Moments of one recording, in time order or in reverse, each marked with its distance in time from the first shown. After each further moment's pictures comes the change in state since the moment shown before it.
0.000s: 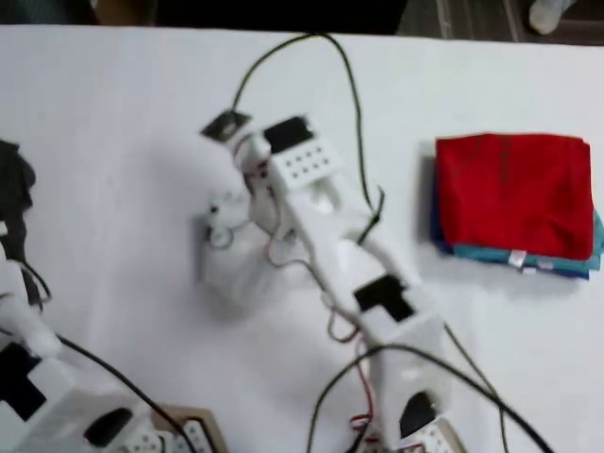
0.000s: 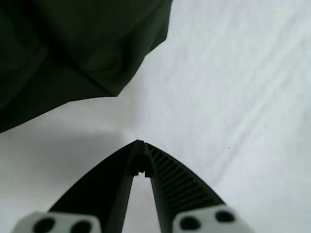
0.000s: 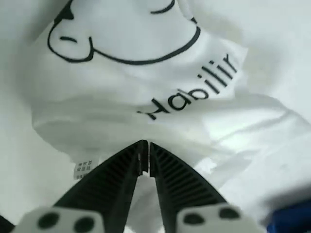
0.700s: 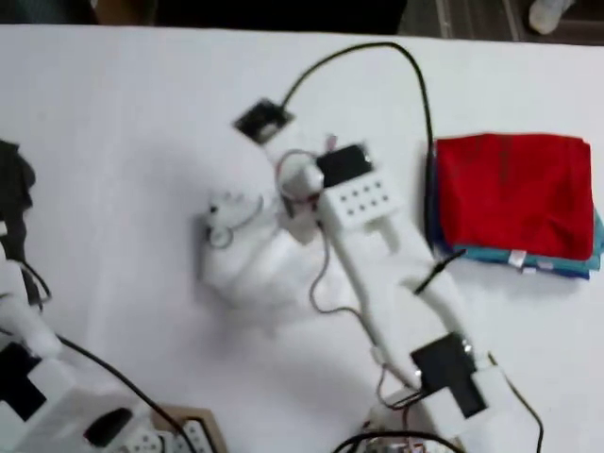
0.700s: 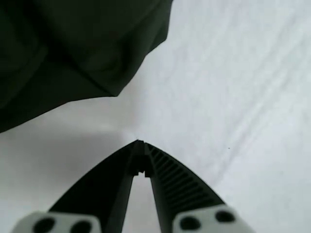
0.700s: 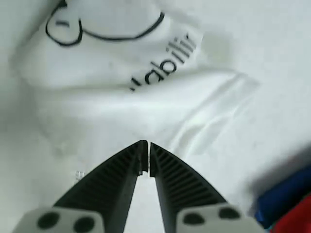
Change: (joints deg) left arm 0.0 0.0 0.0 0.0 0.0; right arm 3.3 -26.5 27.1 -17.8 0.0
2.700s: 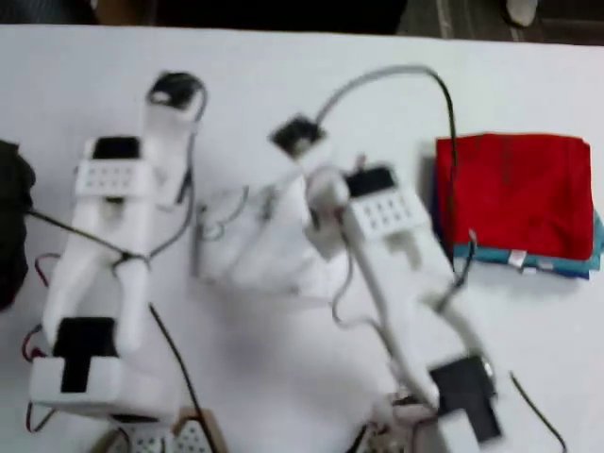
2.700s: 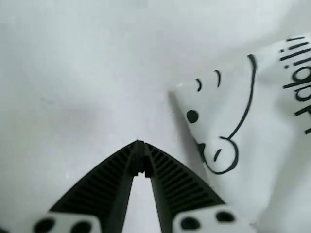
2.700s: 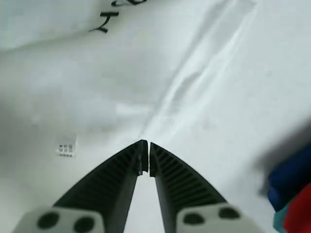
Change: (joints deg) left arm 50.3 0.0 -19.2 2.8 8.1; right arm 6.2 -10.6 22.2 -7.3 0.0
